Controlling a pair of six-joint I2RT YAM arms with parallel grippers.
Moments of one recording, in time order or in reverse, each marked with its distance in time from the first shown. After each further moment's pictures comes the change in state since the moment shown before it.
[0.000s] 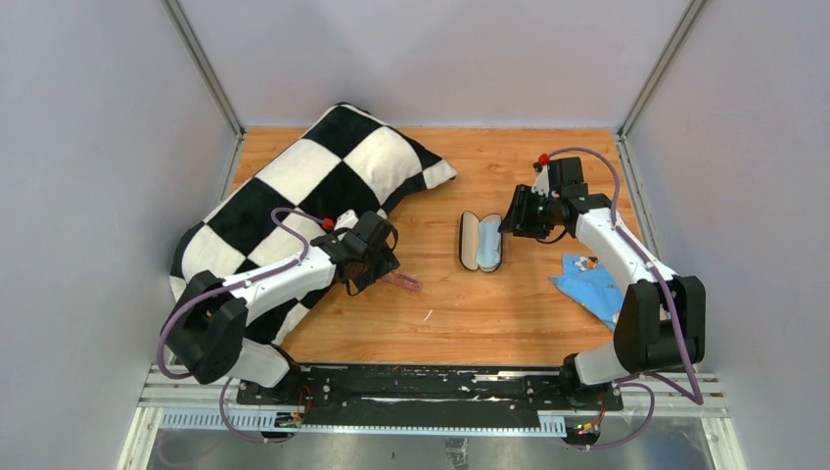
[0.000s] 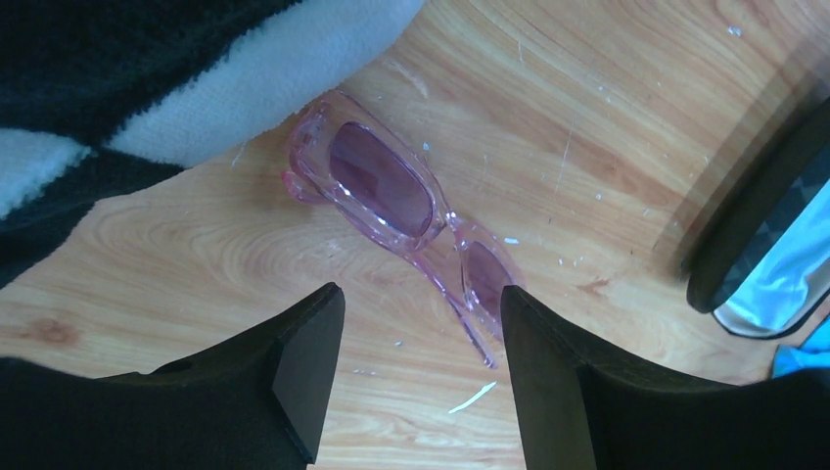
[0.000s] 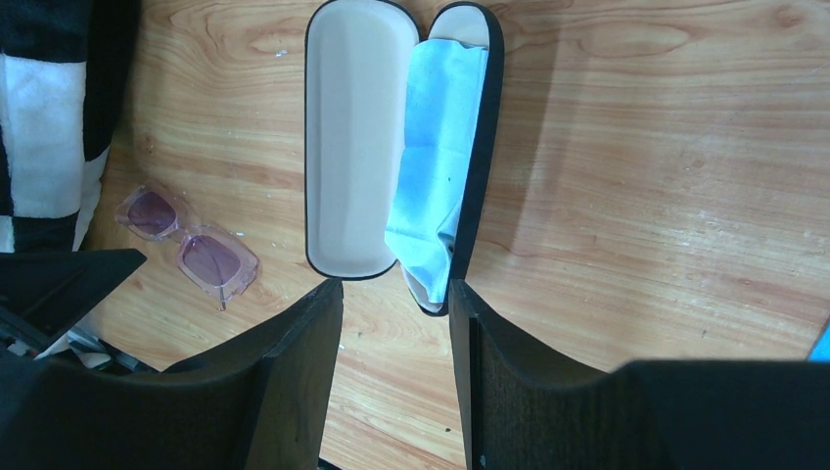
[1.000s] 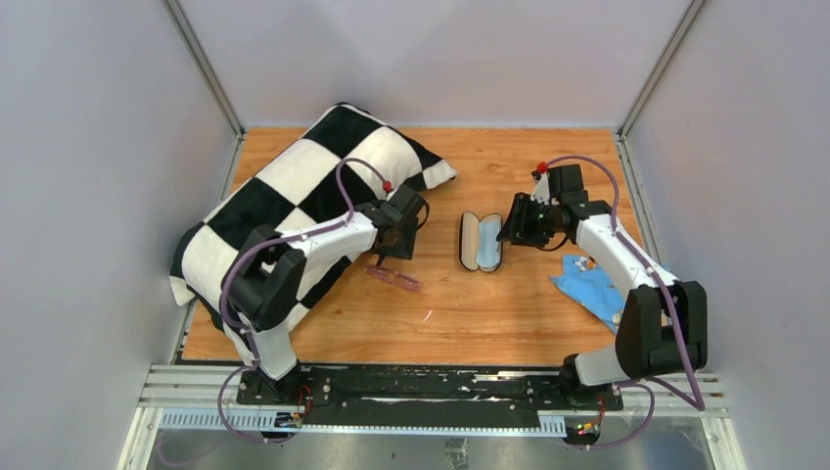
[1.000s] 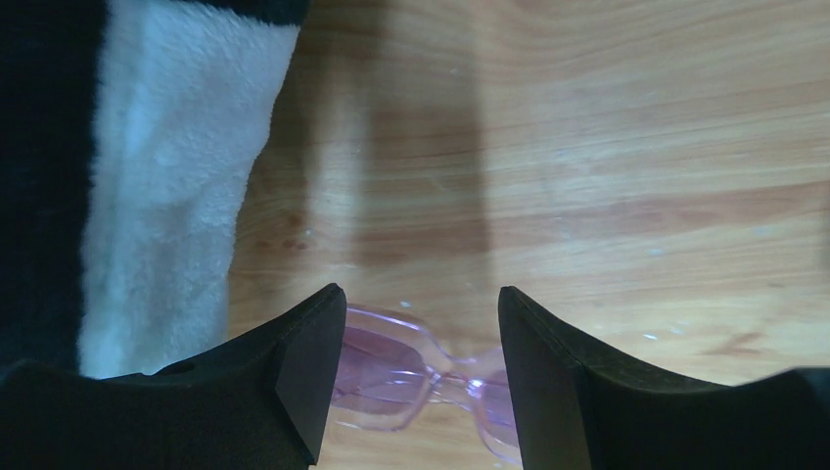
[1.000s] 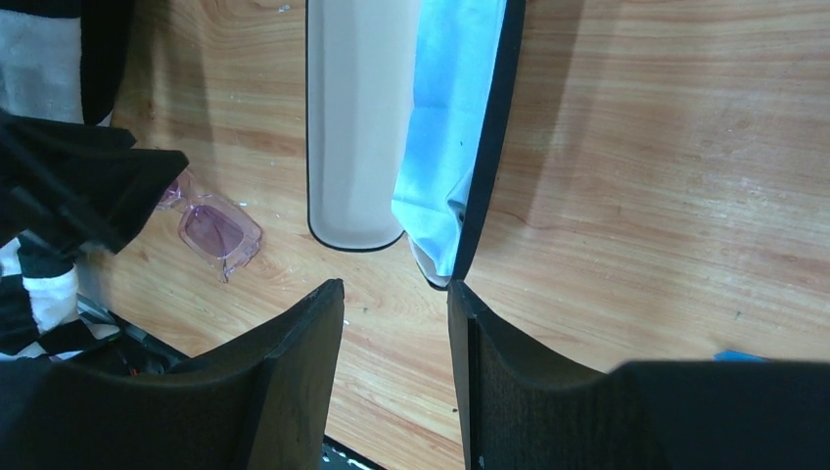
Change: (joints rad) left arm -0.006 0.362 0.354 -0.026 -0.050 0.669; right arm 0.000 -0.018 -0.049 -0.006 -0.046 0.000
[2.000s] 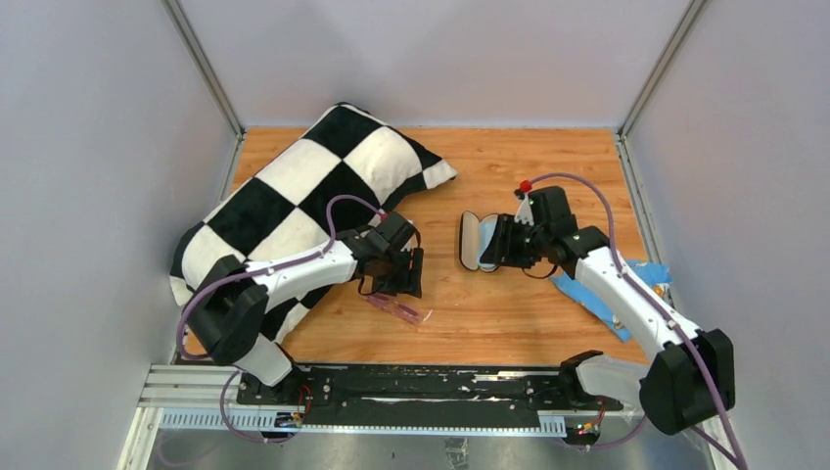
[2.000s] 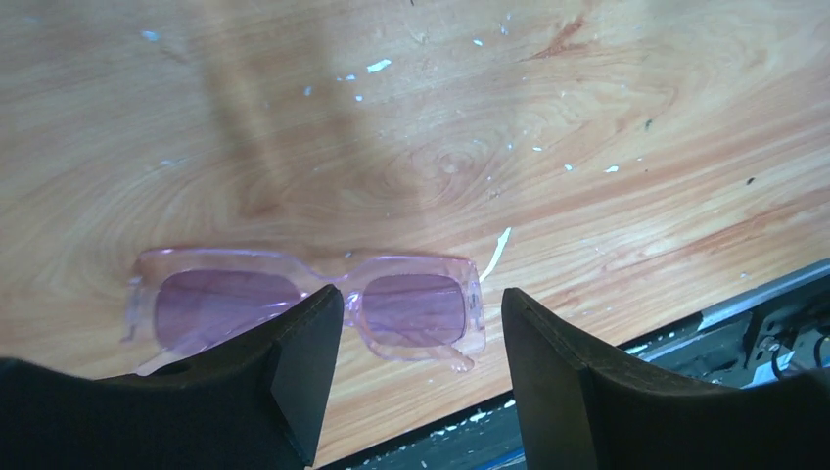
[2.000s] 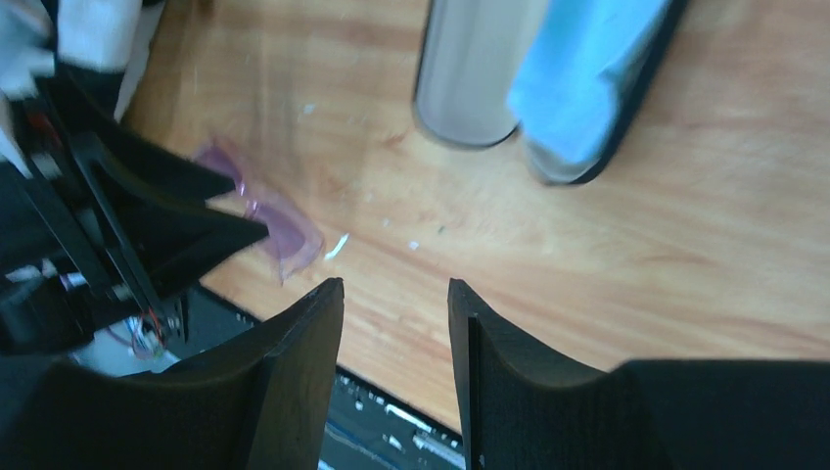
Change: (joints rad) left arm -0.093 -0.198 -0.241 0.010 0.395 -0.169; right arm 0.167 -0.233 -0.118 -0.025 0.054 0.107
